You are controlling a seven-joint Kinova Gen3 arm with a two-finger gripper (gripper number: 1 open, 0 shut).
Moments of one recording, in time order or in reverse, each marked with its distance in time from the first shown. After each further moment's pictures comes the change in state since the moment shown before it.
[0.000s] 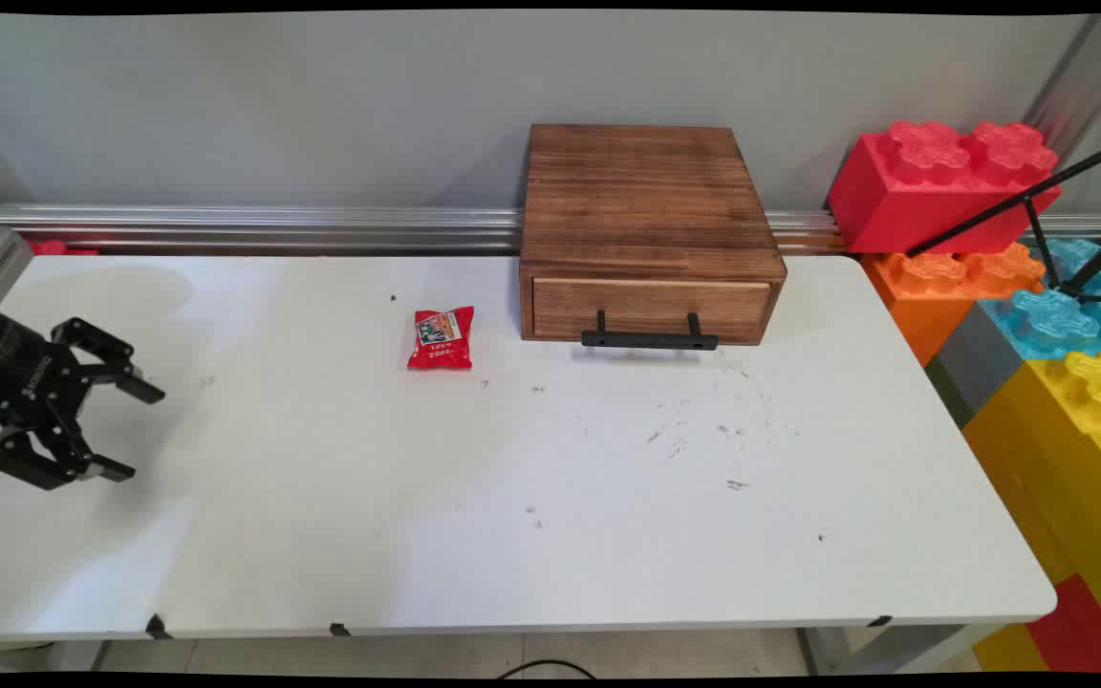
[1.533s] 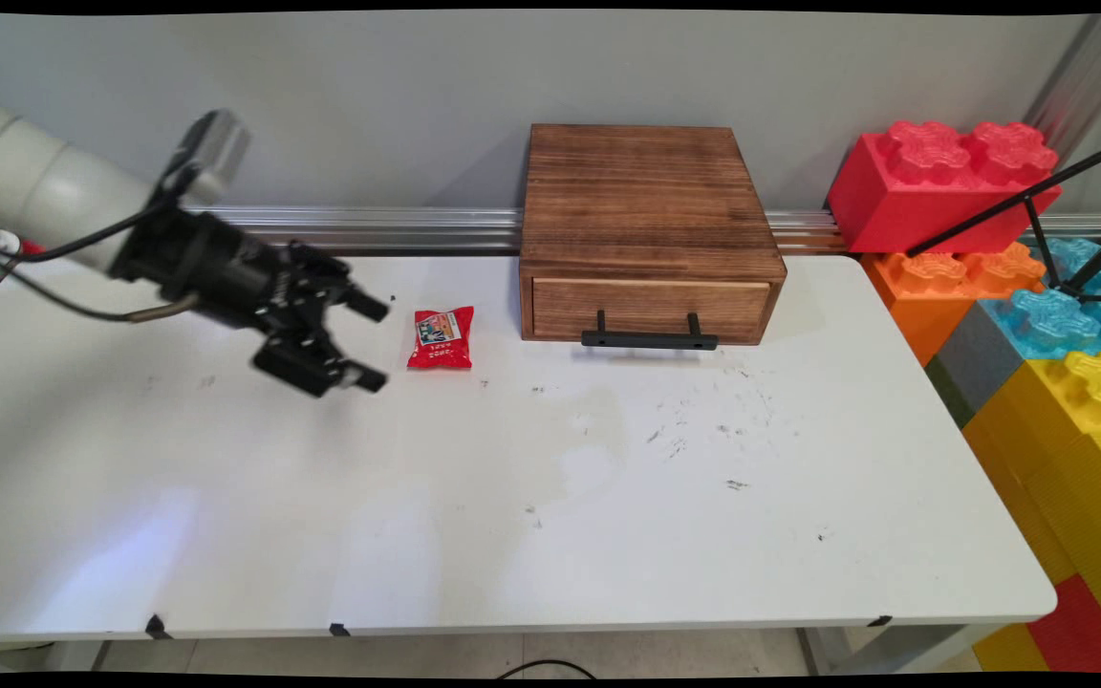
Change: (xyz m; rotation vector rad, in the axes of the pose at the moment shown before) arm 0.162 -0.039 0.052 -0.018 0.346 -0.110
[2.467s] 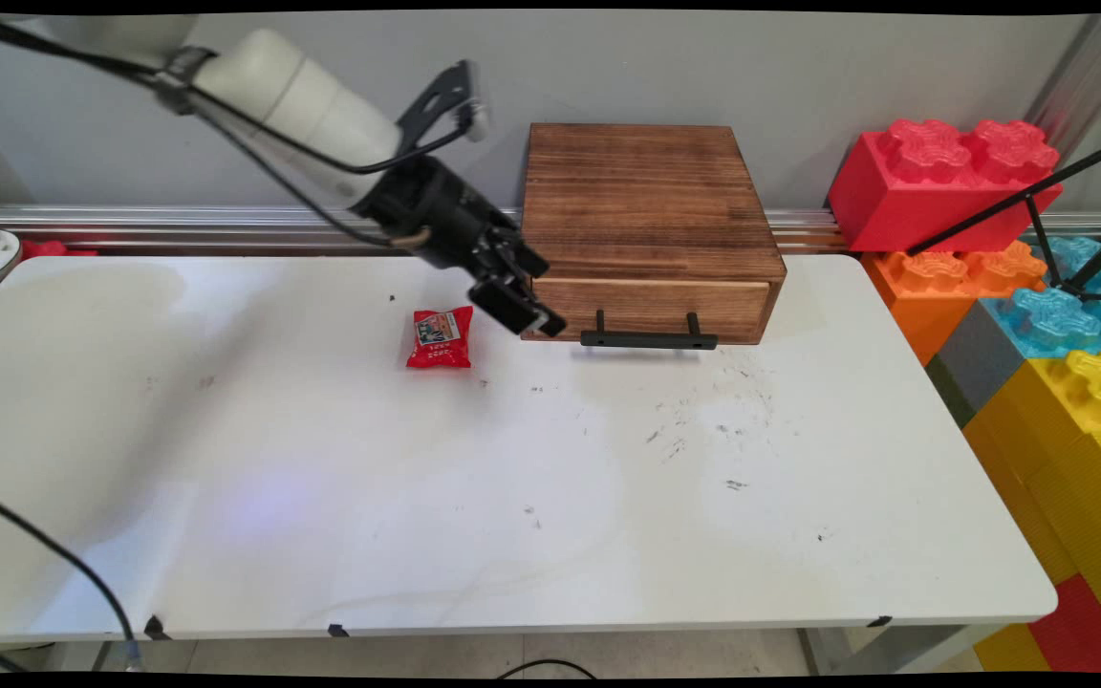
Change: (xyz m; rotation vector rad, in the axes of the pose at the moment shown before) arm 0.132 -0.044 0.108 -0.011 -0.052 -0.015
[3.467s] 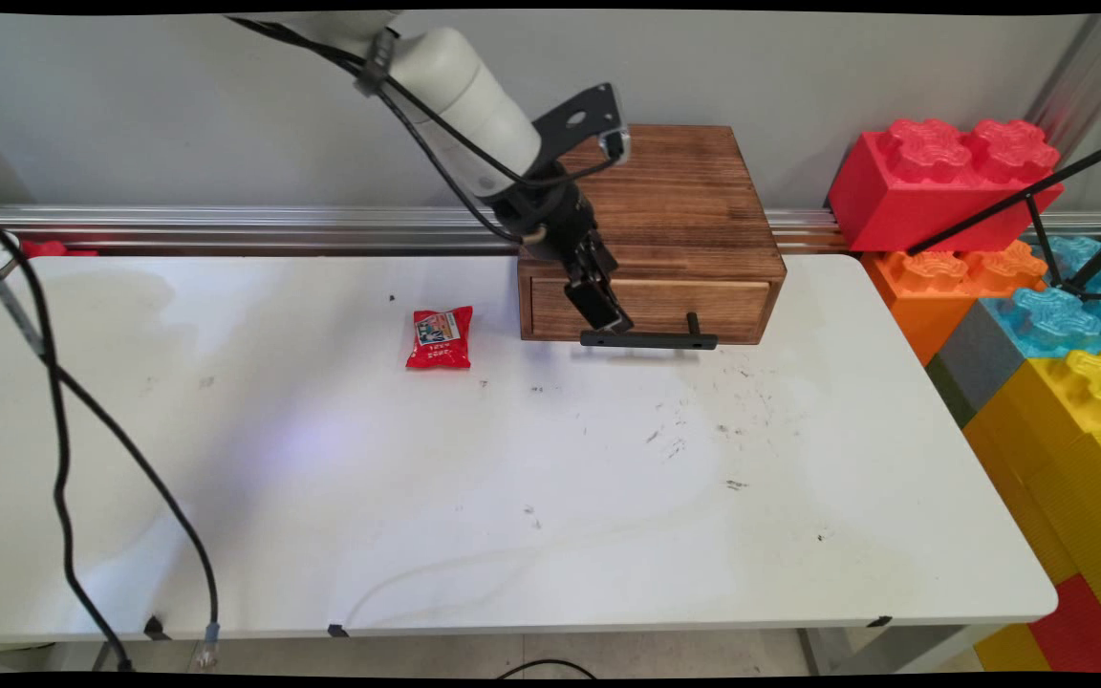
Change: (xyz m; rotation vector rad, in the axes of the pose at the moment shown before) arm 0.073 -0.029 0.084 0.025 -0.153 0.118
